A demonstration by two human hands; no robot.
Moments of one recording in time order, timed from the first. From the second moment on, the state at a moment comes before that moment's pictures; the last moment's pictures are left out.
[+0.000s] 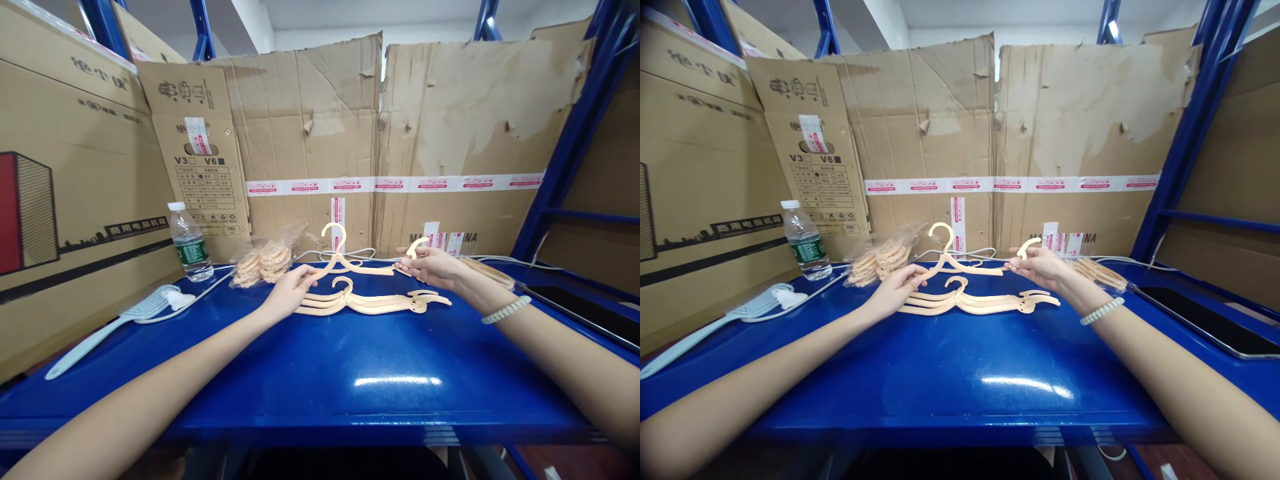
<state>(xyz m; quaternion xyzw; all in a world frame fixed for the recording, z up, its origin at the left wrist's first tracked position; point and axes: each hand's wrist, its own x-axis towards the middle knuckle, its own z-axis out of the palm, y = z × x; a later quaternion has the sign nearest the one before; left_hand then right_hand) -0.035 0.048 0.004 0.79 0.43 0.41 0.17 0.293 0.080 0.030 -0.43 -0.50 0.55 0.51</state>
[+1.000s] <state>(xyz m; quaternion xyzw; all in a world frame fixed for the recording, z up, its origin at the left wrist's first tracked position) -0.026 0.031 0.011 0.81 0.40 0.41 0.14 0.277 0.068 0.029 -0.47 -0.53 0.58 0.40</state>
